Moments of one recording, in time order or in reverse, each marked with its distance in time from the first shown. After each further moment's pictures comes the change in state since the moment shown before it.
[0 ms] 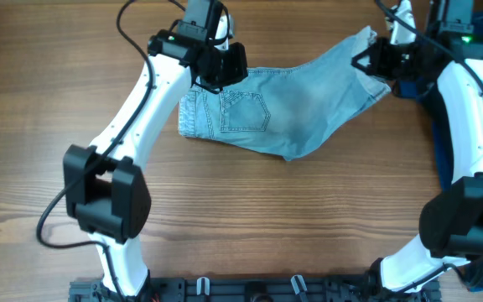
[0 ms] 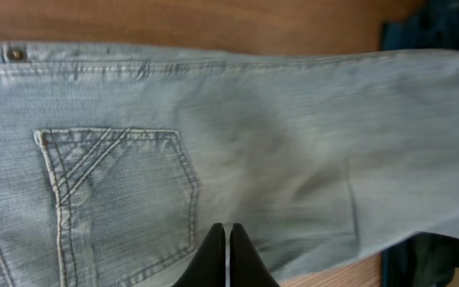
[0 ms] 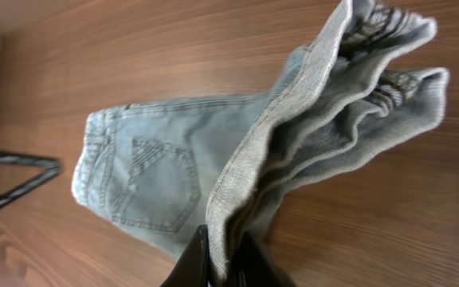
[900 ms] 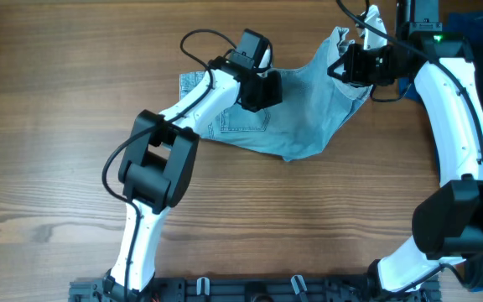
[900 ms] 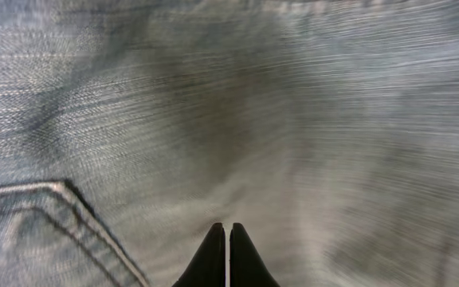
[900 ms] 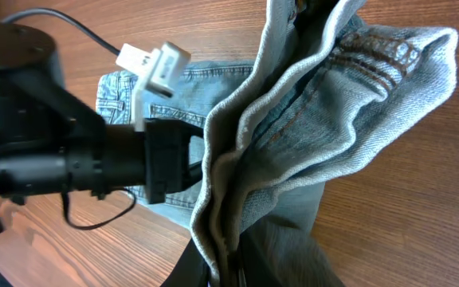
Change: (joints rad) left arm -0.141 0.310 -0.001 0.264 0.054 -0.113; right arm 0.106 0.000 0.000 -0.055 0.027 0.014
